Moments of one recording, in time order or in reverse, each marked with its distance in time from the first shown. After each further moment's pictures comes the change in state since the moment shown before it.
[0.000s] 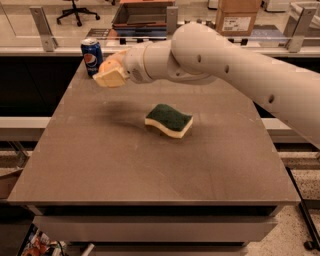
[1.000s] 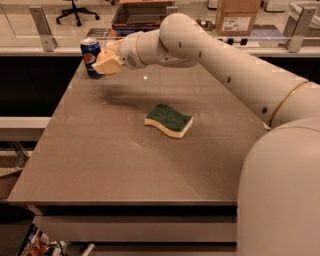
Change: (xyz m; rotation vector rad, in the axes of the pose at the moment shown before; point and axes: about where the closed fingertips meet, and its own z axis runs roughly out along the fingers) arm 0.005 -0.061 0.065 -0.047 -0.009 -0.036
